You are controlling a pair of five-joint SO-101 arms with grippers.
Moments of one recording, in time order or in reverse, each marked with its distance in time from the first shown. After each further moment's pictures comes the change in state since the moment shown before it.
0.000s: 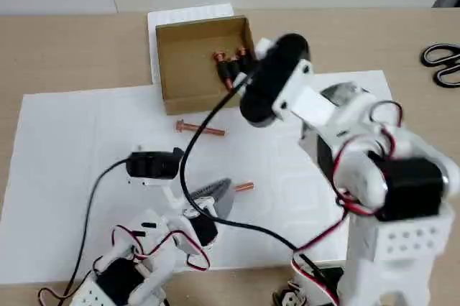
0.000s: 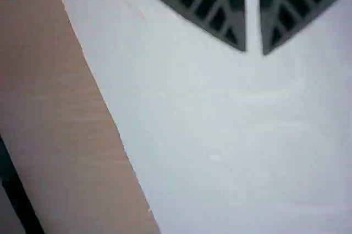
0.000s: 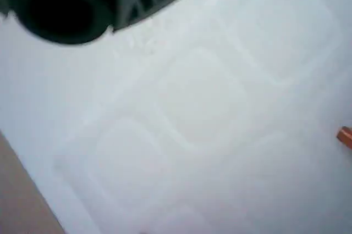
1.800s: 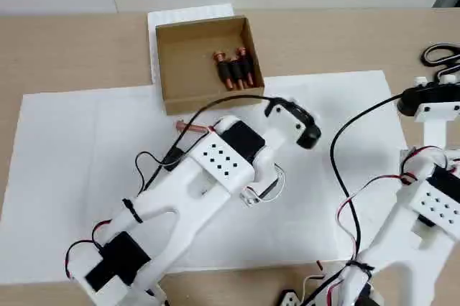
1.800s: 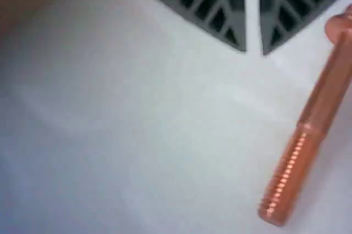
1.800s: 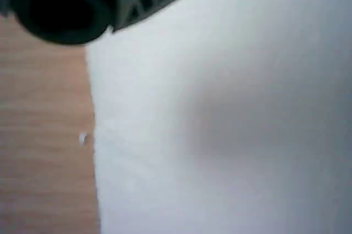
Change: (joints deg) left arm 2.9 102.9 -81.6 45.6 -45.0; right arm 43.6 3.0 54.6 -49.8 -14.2
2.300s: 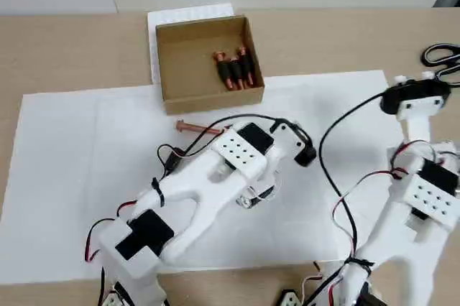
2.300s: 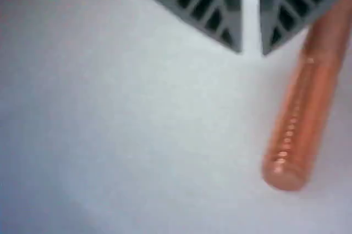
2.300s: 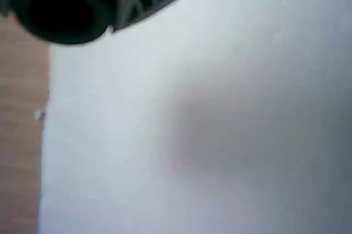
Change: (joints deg) left arm -2.3 12.6 0.2 -3.6 -7.5; right arm -4.5 1.2 0.2 0.2 2.1
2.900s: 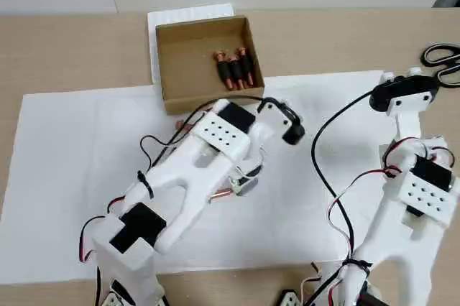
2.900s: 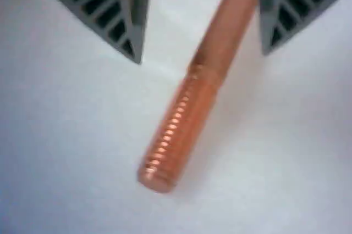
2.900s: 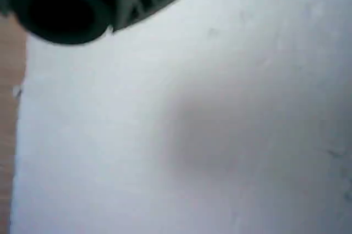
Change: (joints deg) left arm -6.2 0.5 -4.7 1.2 -5.8; right arm -2.4 0.0 0.0 0.0 -0.3
